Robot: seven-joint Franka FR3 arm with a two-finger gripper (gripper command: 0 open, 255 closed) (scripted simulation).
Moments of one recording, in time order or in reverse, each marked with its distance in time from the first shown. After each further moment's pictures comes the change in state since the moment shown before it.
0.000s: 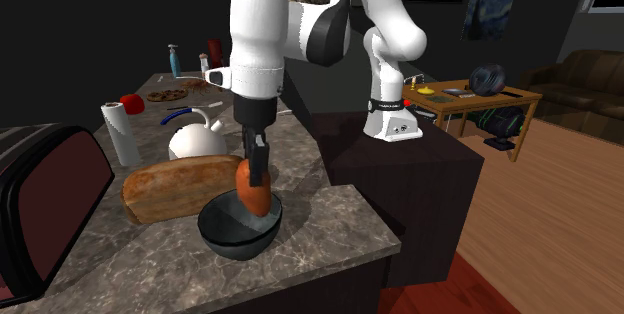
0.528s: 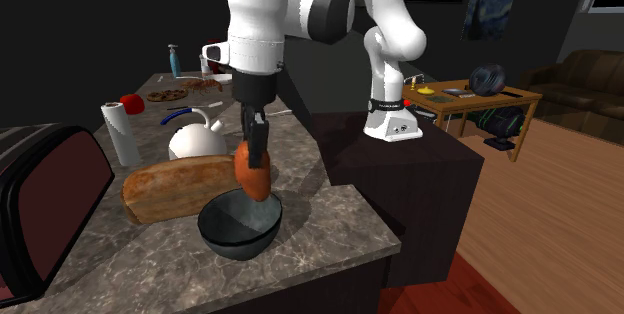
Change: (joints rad) arm -0.024 -0.066 0.034 0.012 0.059 -0.065 -0.042
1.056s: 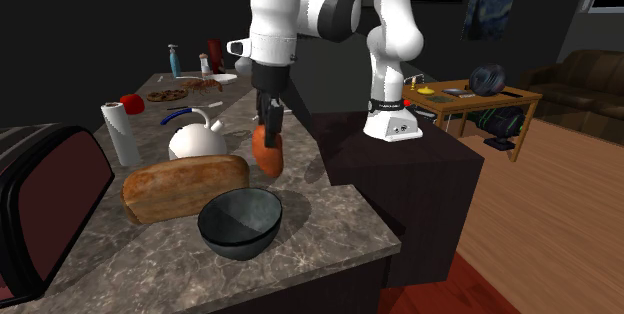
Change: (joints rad) arm -0.146 -0.242 0.027 -0.312 0.142 0.142 -0.144
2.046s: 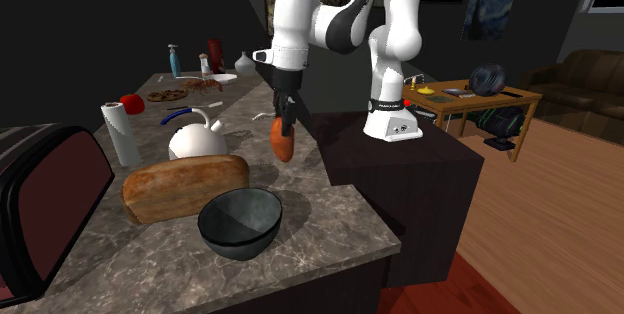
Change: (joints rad) arm -0.082 -0.269 -0.081 -0.398 0.213 0.218 -0.290
